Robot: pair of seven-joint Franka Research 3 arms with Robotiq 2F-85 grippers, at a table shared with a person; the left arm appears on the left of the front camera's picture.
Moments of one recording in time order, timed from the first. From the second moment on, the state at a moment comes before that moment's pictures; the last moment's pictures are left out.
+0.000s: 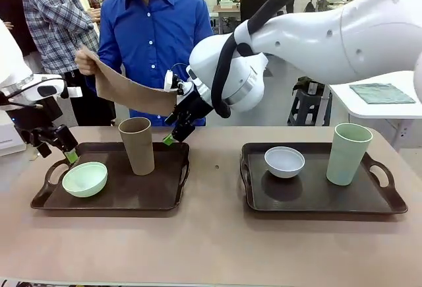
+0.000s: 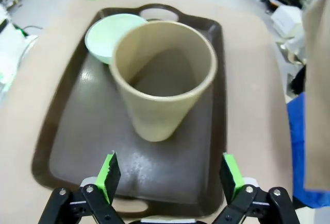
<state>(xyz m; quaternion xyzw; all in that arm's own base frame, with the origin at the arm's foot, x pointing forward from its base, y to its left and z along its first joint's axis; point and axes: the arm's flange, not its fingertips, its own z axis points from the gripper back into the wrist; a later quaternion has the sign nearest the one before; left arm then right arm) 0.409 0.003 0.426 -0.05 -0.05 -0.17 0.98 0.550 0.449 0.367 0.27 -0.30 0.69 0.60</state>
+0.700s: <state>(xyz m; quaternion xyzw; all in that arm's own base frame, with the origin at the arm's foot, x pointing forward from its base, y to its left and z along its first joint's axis) 0.413 0.011 0.377 -0.05 -0.03 -0.20 0.98 0.559 0.482 0.318 0.38 -0.27 0.66 0.59</state>
